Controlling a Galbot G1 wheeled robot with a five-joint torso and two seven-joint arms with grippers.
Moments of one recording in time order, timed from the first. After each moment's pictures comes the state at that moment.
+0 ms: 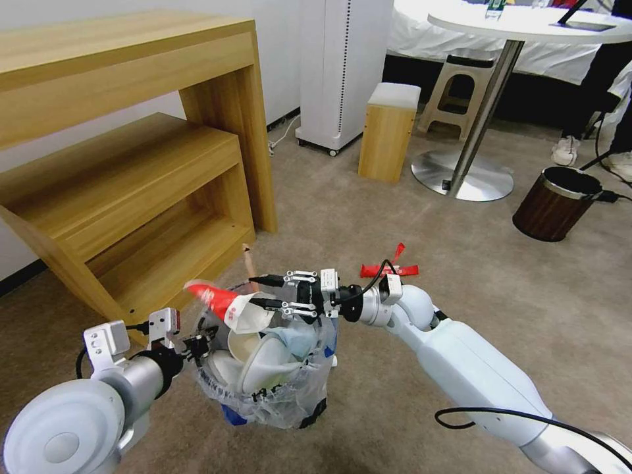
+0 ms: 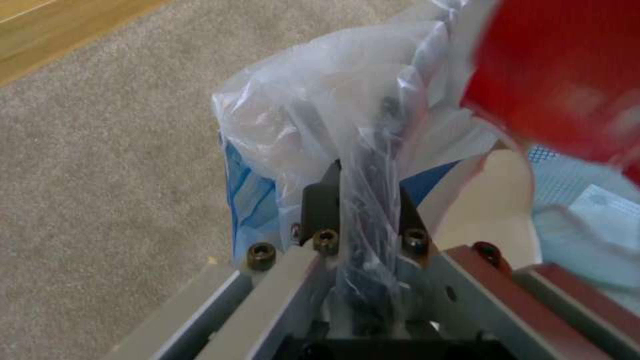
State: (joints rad) left arm 1.50 -0.96 -0.67 -2.46 -1.49 0.74 -0.79; right arm -0.63 1.09 -0.18 1.59 0.73 0.26 -0.96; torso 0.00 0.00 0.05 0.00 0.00
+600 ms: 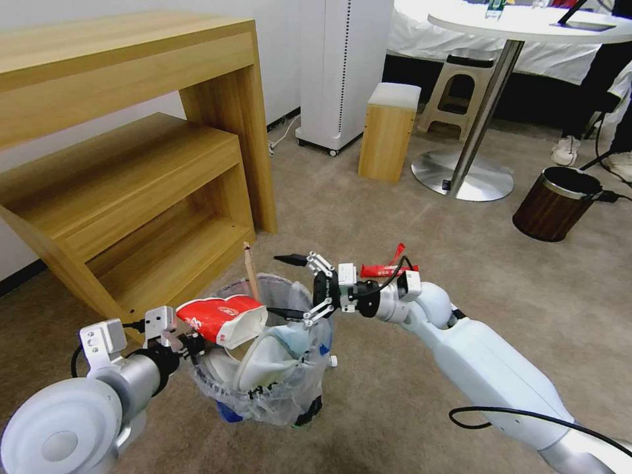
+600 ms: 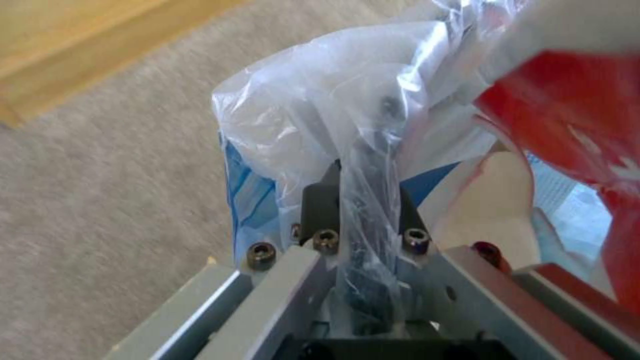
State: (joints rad) left arm 1.48 -0.94 -0.70 -2.42 -1.45 0.73 -0.78; right arm -0.67 1.02 -0.09 1.64 0.77 0.27 -0.96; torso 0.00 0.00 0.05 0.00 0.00
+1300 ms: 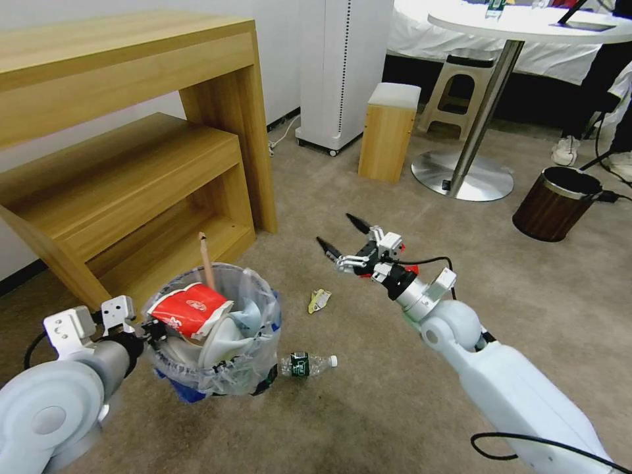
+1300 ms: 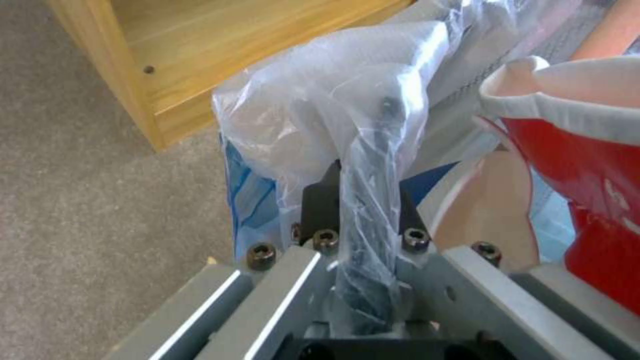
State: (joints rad) left arm 1.47 -0.92 -0.78 -2.37 -1.46 0.70 -0.92; right arm -0.86 1.01 0.05 1.72 0.69 0.23 -0.24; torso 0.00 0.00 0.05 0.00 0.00
